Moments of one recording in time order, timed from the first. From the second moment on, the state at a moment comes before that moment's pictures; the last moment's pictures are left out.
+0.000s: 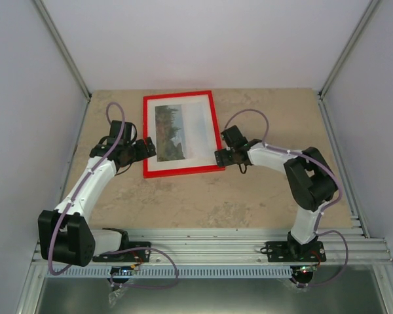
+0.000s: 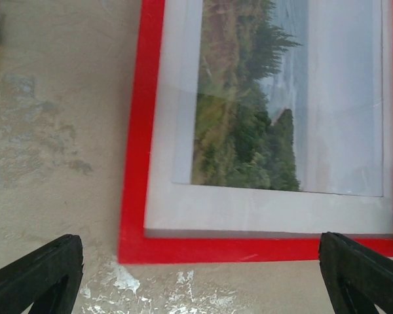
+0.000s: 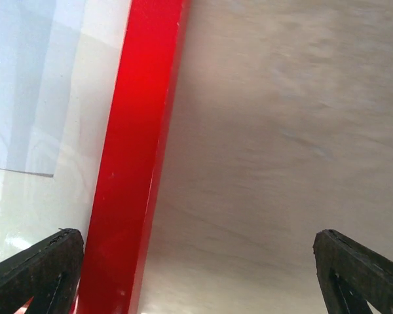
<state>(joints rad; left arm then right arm) -0.16 1.25 0.95 -0.62 0.08 -0.45 0.61 1.87 1.14 -0.33 0.16 0.26</state>
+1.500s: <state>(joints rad) -0.12 1.89 1.22 -0.59 0.13 -0.39 0.66 1.63 1.02 -0.29 0.01 0.09</state>
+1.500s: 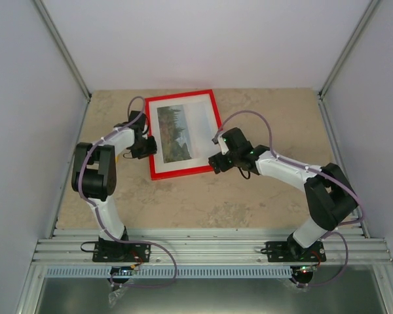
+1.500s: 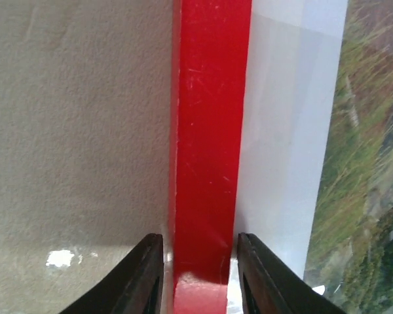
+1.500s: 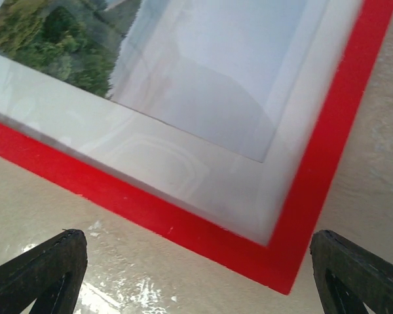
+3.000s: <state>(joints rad) -0.23 1.62 1.13 -0.74 0.14 -0.42 1.25 1.76 0.82 0.29 0.75 -0.57</state>
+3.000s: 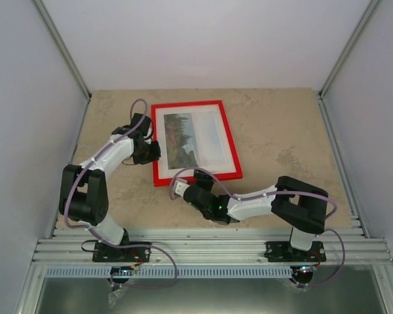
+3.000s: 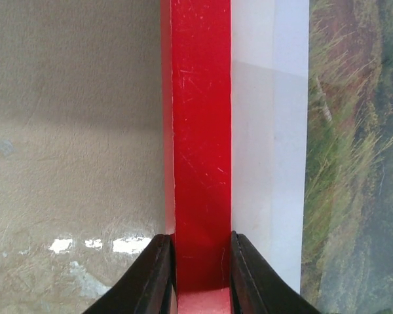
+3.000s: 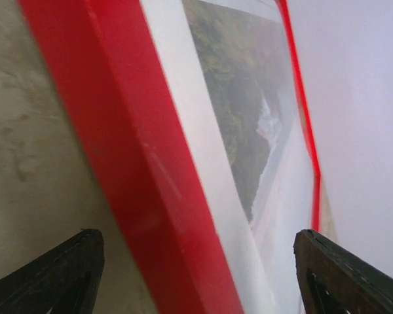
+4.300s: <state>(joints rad) -0.03 1.21 1.10 -0.56 0.39 -0.66 1.27 1.57 0.81 0.42 0.95 -0.86</state>
